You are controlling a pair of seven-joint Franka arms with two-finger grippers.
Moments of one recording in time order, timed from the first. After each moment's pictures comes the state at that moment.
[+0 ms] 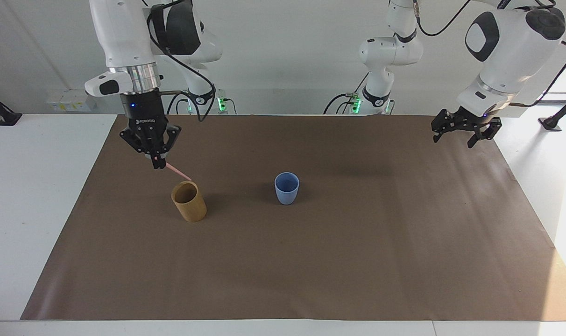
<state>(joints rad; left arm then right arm) 0.04 -0.08 0.01 -1.74 -0.01 1.69 0.35 0.13 -0.05 0.08 -1.78 0.04 2.22 0.18</state>
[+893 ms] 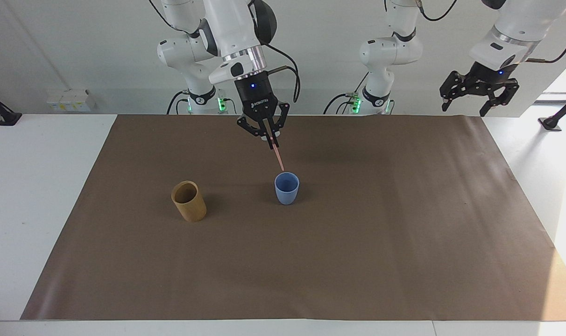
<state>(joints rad) 0.06 -0.08 -0.11 -1.59 -0.01 1.49 0.18 0.43 0.00 0.09 -1.91 0.00 2.55 0.30</state>
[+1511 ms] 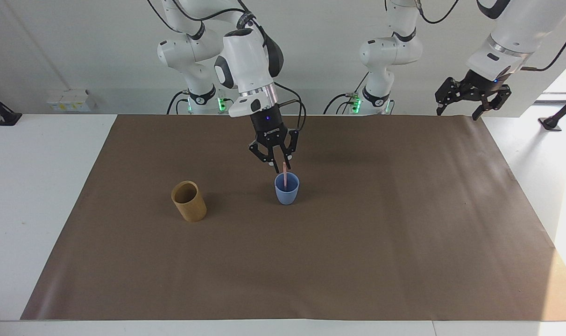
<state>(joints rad) 0.06 -0.08 -0.10 -1.60 -0.04 1.49 0.18 0.44 0.06 0.08 -1.98 -0.05 2.67 0.31</state>
